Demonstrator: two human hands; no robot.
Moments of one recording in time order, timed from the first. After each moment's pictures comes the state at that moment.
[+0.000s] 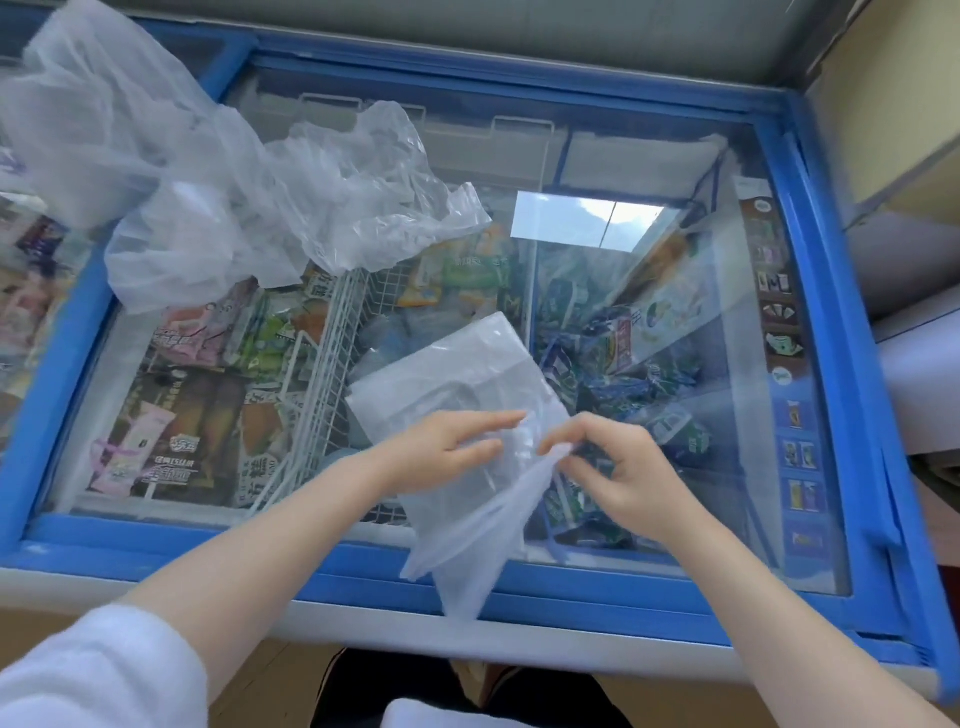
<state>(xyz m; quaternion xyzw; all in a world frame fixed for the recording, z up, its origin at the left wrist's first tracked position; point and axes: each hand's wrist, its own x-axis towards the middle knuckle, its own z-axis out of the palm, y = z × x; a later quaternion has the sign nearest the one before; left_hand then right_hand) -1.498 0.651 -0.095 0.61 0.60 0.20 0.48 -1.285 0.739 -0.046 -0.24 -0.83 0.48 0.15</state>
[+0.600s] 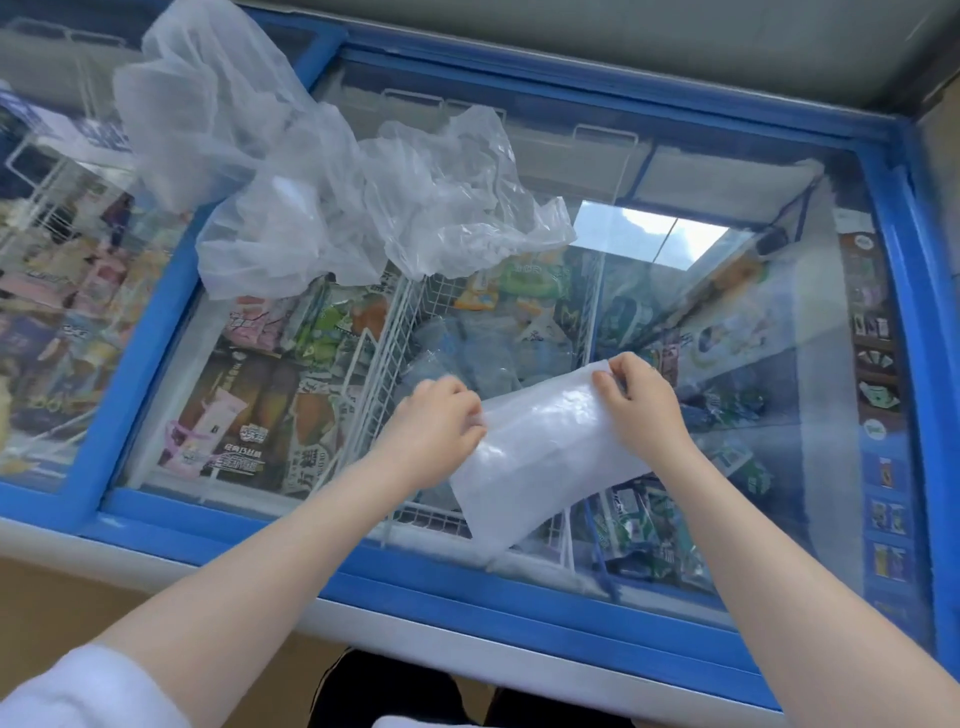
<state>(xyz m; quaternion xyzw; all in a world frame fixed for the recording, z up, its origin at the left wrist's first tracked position) -1.540 0.631 -0.051 0.50 0.80 0.09 0.31 -1.376 0.788 -0.081 -0.47 -0.80 0.37 0.06</state>
